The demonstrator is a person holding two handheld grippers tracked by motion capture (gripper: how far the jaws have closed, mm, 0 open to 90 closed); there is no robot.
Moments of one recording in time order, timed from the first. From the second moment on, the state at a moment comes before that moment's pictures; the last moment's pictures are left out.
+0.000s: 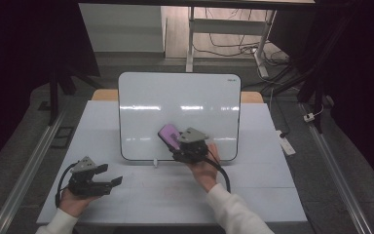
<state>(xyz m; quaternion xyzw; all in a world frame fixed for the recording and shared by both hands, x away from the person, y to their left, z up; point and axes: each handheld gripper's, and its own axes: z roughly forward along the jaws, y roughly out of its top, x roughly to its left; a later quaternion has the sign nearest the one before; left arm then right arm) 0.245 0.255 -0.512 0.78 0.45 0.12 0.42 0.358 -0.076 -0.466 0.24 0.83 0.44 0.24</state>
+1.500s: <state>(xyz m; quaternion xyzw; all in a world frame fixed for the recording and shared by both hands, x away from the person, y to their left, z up) 0.279 0.187 -0.465 0.82 0.33 0.08 0.45 0.310 -0.192 -0.465 0.21 0.84 0.47 0.17</state>
